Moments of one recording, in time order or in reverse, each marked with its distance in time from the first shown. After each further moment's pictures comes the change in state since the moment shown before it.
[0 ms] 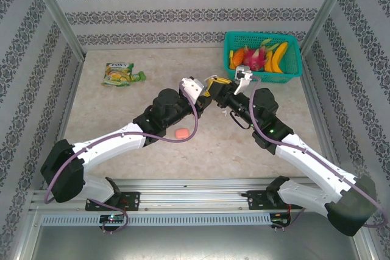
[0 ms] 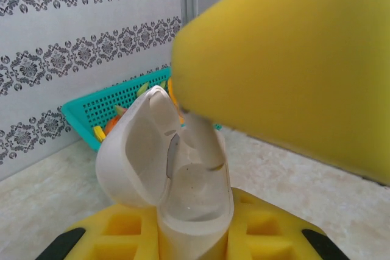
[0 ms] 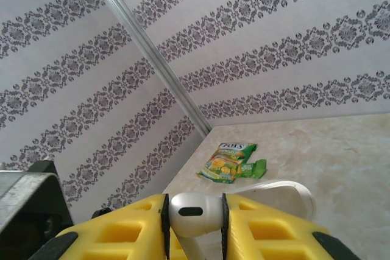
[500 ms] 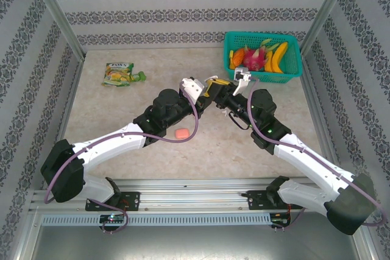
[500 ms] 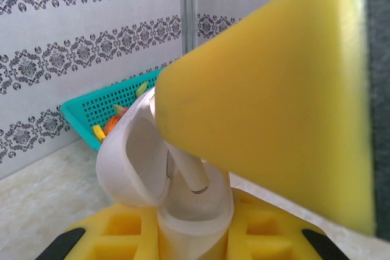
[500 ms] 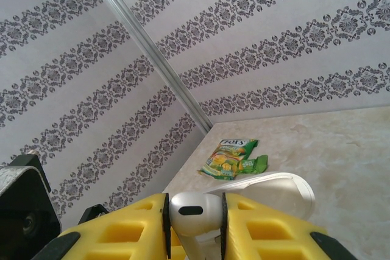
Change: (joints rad) left arm -0.001 0.000 0.000 -0.001 0.000 0.000; right arm -0.001 0.010 -0.025 0.035 -0.002 0.016
